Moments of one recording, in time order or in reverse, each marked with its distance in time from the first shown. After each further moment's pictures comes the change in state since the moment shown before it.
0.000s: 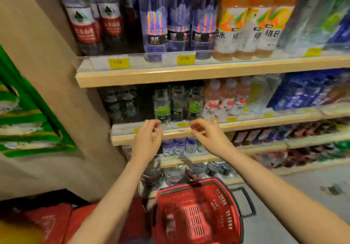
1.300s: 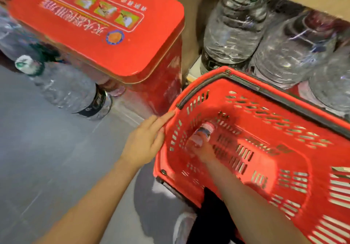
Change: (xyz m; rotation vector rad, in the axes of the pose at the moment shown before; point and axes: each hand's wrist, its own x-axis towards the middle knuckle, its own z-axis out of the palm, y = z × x) left_hand -0.476 -0.300 0.313 0.242 -0.099 -0.588; right_hand -0.171 0.466 0.597 0.225 -0.830 0.468
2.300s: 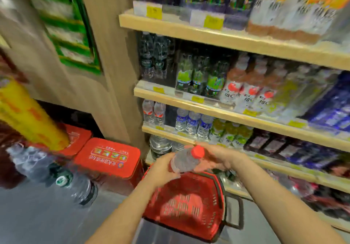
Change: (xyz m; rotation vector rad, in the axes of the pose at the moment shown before) left_hand 0.026 0.365 -0.295 -0.332 -0.317 0.128; right_hand -0.500 -0.371 -0.311 0.336 -0.253 -0.038
